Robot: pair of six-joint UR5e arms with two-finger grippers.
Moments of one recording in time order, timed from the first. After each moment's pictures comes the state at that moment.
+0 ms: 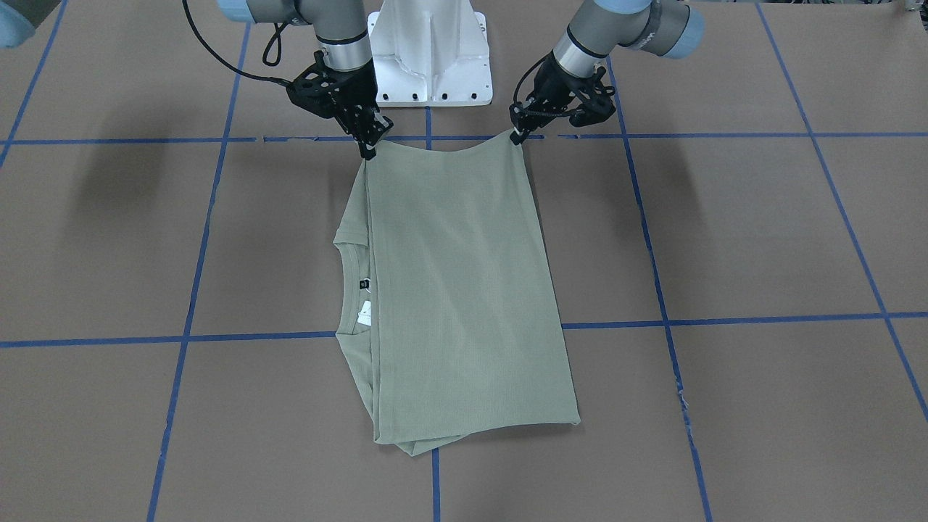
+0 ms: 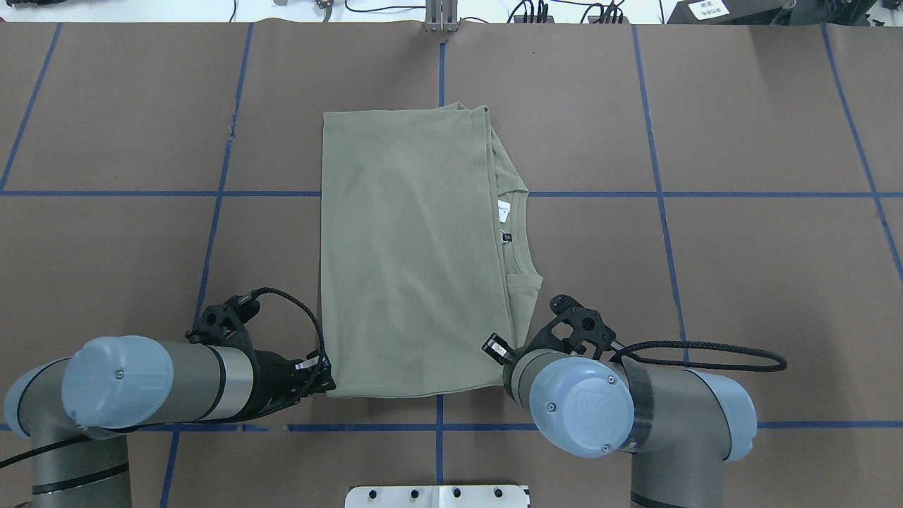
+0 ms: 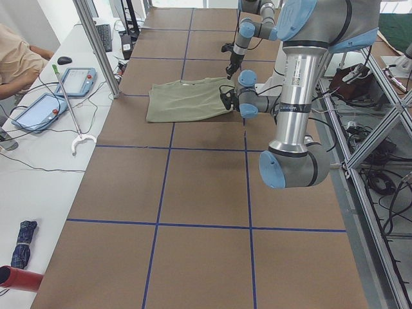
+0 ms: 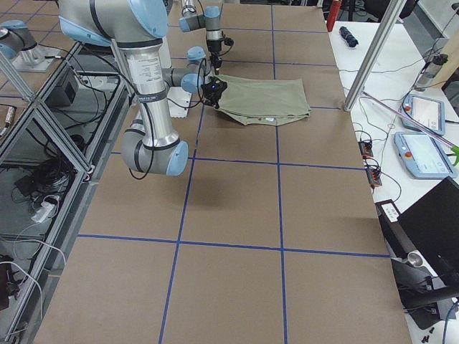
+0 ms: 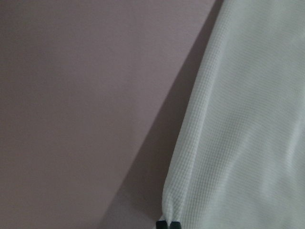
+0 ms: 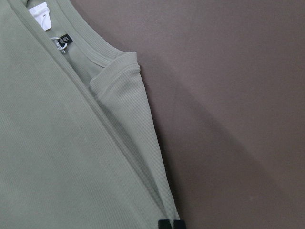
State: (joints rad) left arm -0.28 -1.74 -2.04 -2.16 -1.73 -1.95; right arm 0.17 -1.18 2.04 -1.57 1.46 2.14
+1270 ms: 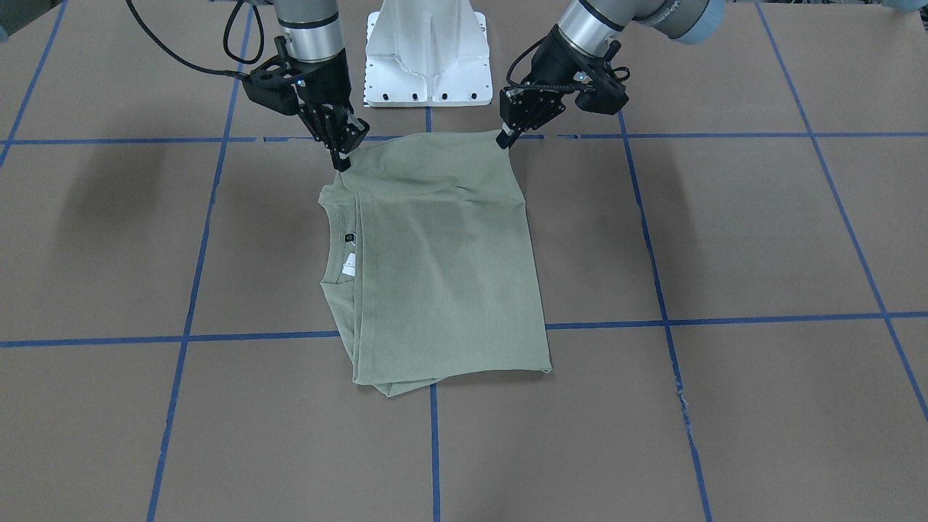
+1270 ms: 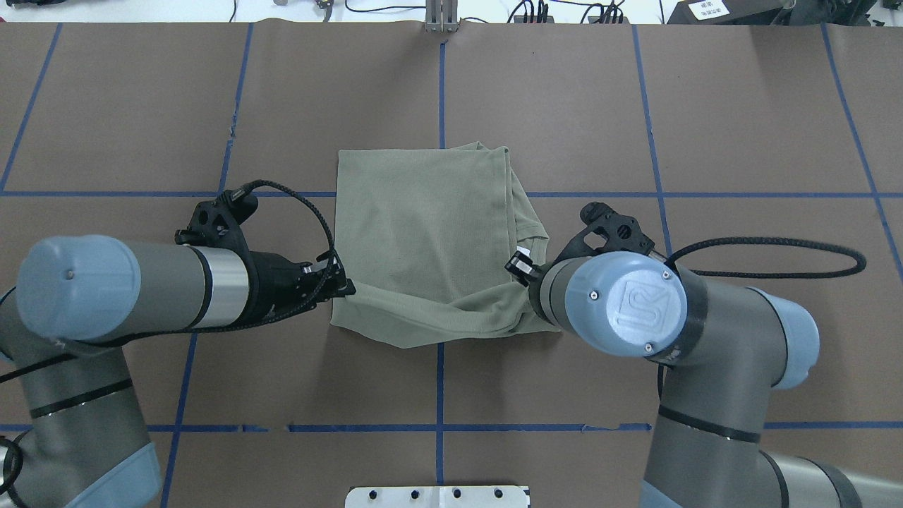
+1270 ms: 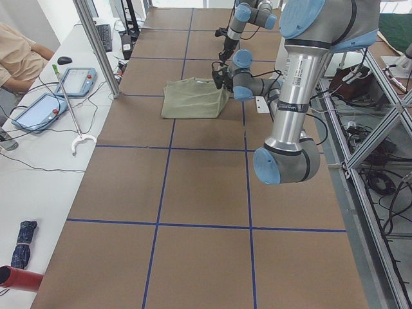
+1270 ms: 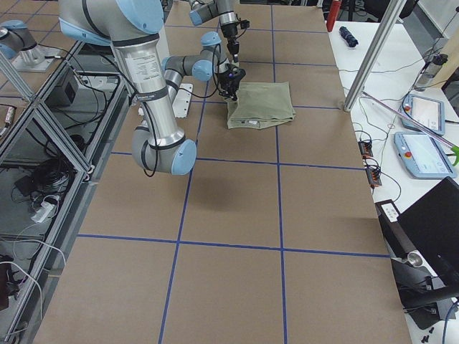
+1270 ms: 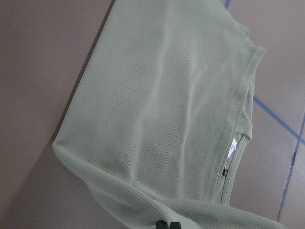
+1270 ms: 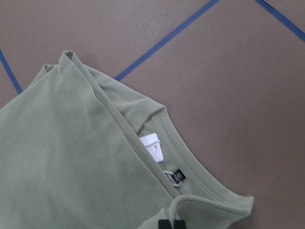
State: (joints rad) left arm -0.51 -1.89 -2.02 -2.10 -1.75 -1.79; right arm 0.42 -1.08 2.04 -1.69 1.54 1.95
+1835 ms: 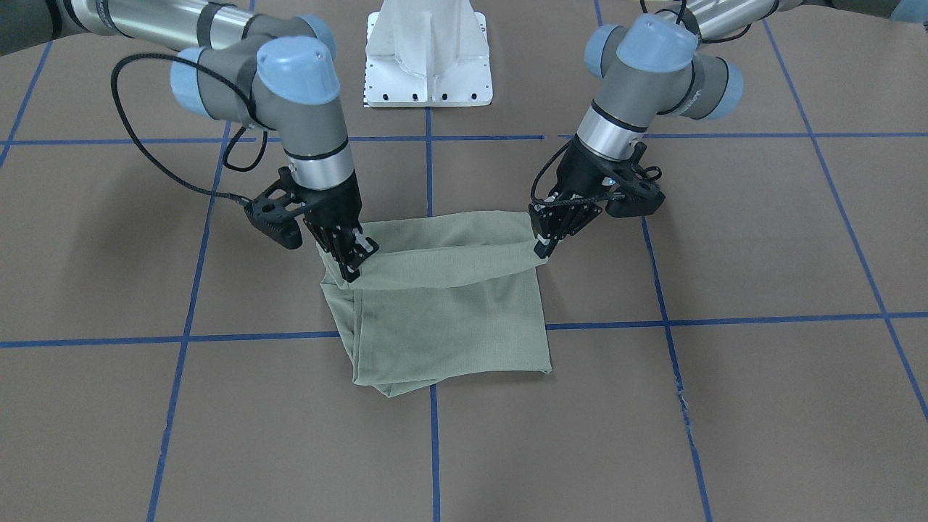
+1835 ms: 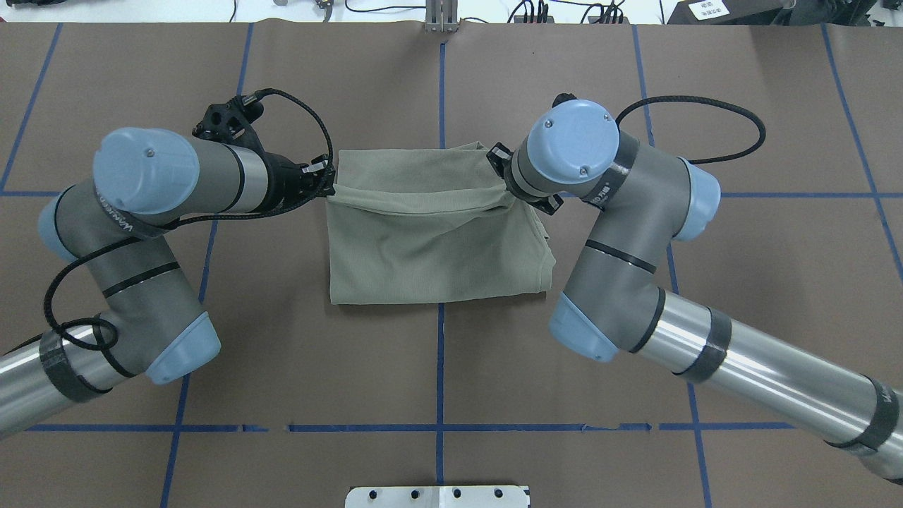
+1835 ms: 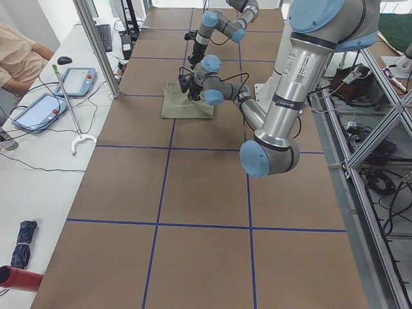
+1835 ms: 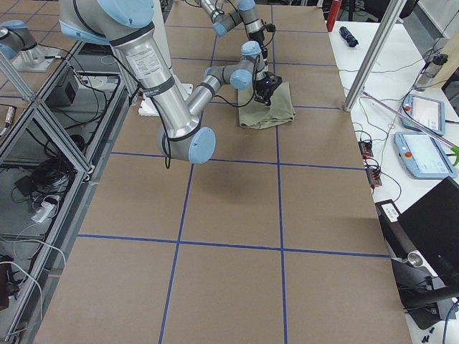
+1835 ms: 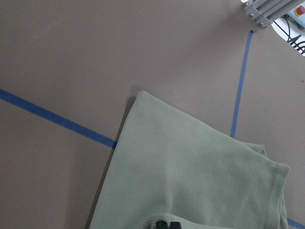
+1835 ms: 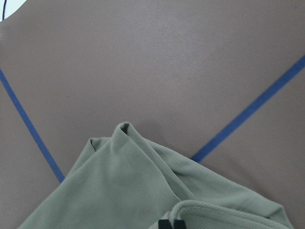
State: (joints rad) left arm -0.67 -2.03 -1.70 -2.14 -1.75 -1.63; right arm 0.63 -0.89 1.57 -1.38 1.69 1.90
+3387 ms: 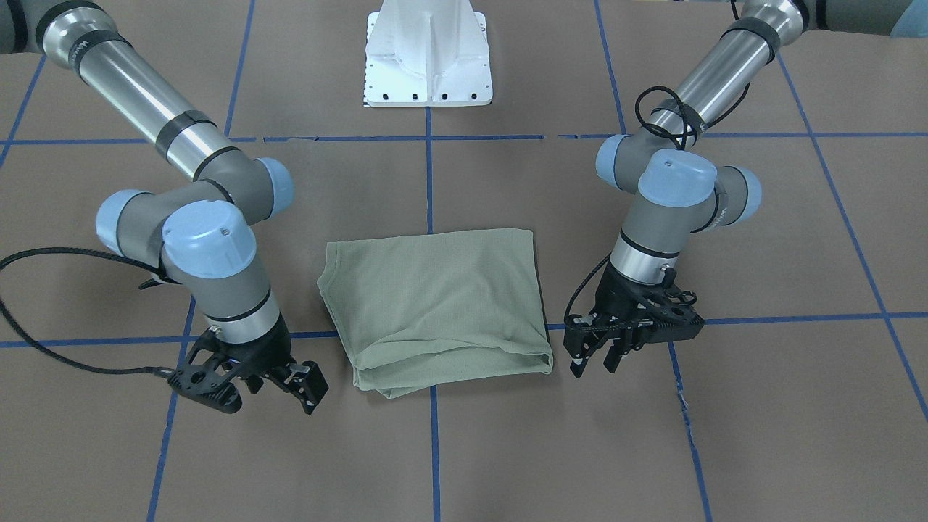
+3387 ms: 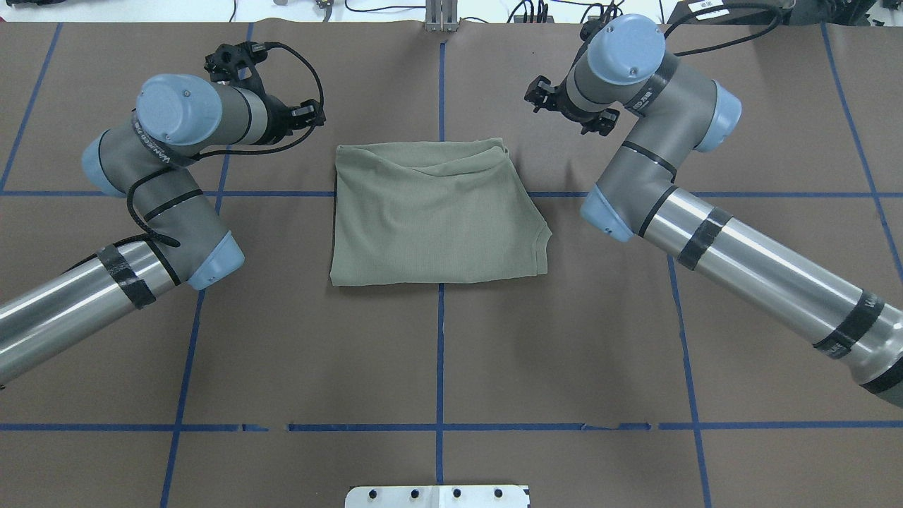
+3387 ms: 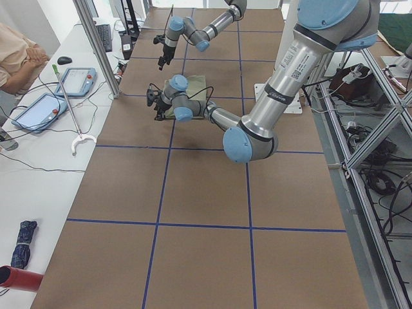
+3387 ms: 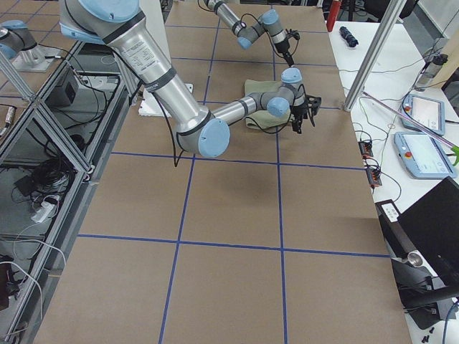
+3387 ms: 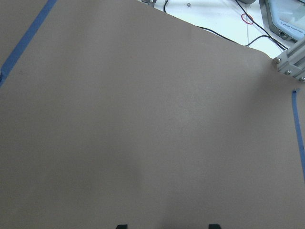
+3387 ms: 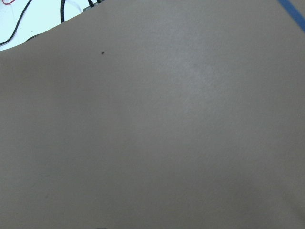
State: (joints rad) left arm -0.80 -2.18 -1.28 -2.36 -1.71 -1.28; right arm 0.85 -0.84 1.17 -1.08 1.85 1.39
